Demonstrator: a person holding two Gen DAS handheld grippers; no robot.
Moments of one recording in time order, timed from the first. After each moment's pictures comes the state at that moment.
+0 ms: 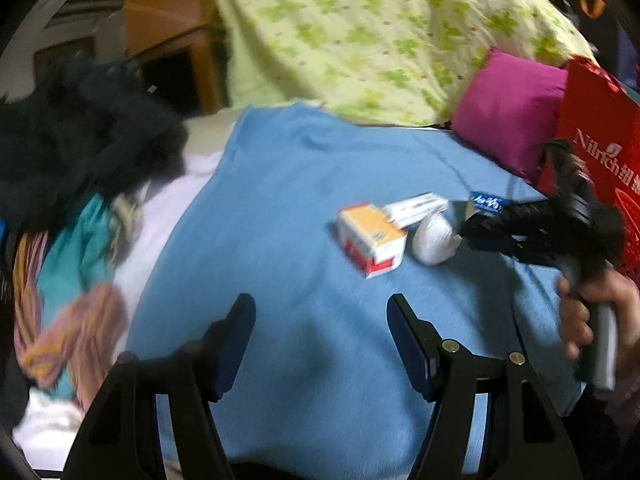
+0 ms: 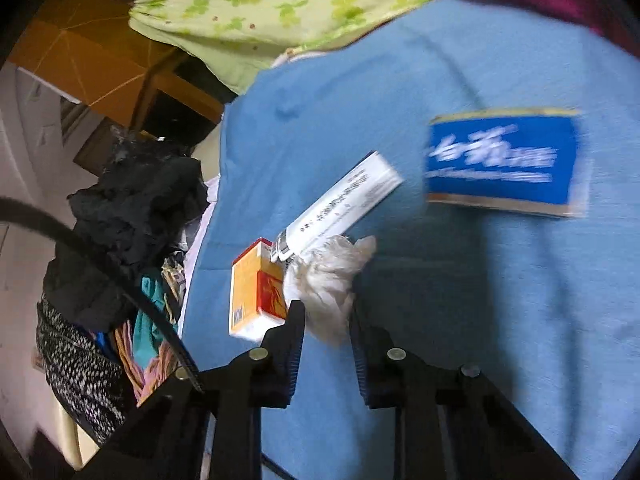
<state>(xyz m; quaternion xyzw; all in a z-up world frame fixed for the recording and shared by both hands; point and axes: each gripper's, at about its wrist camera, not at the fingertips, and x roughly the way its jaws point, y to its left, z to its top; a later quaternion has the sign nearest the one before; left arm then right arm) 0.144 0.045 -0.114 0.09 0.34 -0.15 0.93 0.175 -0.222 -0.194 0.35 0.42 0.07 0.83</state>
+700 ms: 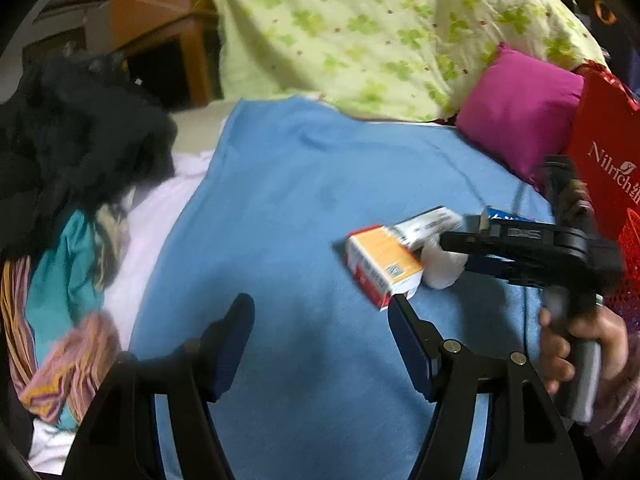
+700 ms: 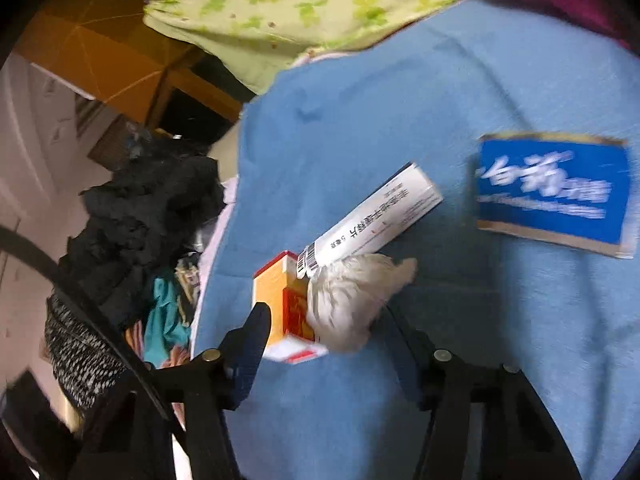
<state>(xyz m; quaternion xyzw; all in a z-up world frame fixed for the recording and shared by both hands) 0.192 0.052 -0.109 0.07 0.37 -0.15 0.91 0.238 -0.188 -0.209 0.35 0.44 0.08 0.82</state>
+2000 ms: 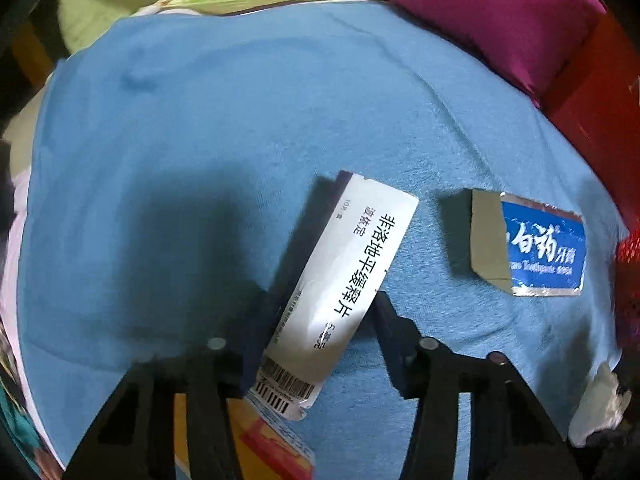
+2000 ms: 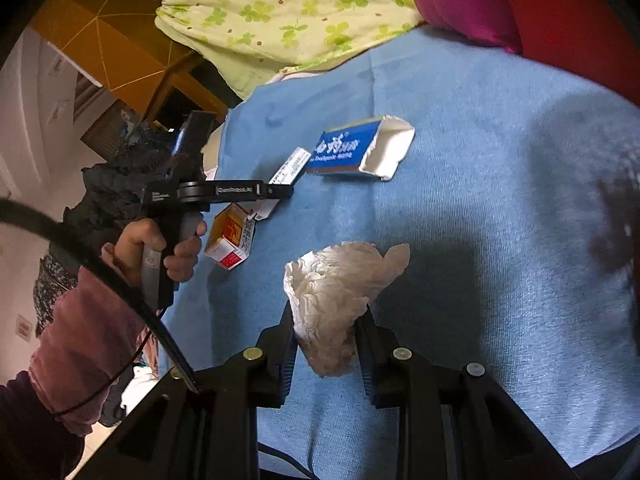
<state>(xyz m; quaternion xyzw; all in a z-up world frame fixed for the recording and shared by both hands) 0.351 -0.139 -0.192 0.16 0.55 -0.26 0.78 0.062 -0.284 -0.178 0.29 0.41 0.07 0.86</state>
